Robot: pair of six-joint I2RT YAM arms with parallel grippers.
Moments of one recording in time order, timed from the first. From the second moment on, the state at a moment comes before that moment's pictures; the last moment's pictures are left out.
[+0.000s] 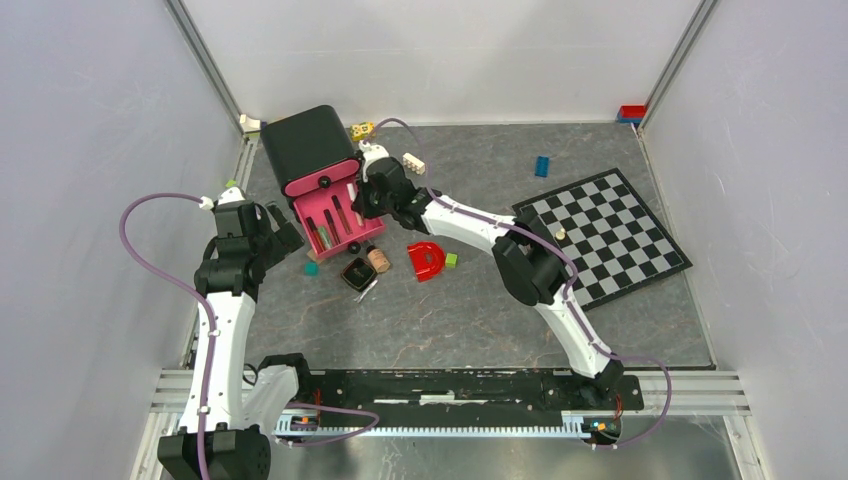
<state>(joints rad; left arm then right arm) 0.11 0.87 0.91 -0.77 -0.14 -0.44 0.86 2.34 1.94 -0.07 0.03 0.42</state>
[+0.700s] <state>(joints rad) 0.11 0.87 0.91 -0.77 -0.13 -0.44 0.88 2.37 1.96 -0.07 0.04 0.37</state>
